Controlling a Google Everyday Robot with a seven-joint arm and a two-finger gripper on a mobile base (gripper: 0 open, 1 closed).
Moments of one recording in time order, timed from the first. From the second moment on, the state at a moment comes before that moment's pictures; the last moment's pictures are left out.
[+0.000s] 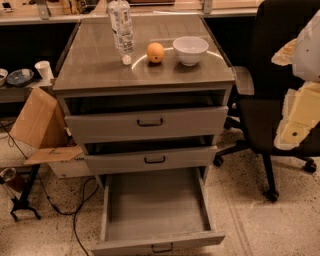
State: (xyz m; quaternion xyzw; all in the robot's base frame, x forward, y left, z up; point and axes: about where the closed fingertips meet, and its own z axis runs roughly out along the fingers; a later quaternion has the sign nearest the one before) arm 0.438 -0.217 0.976 -0.60 0.78 -0.03 0.16
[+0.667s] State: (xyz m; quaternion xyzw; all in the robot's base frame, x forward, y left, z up) arm 0.456 -0.216 0.980 -0.57 0.80 -0.03 0.18
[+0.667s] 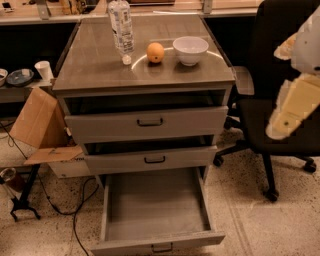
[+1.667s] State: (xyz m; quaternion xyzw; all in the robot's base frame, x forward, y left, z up) arm 0.605 -0.158 0.994 -0.42 0.84 0.05 0.33
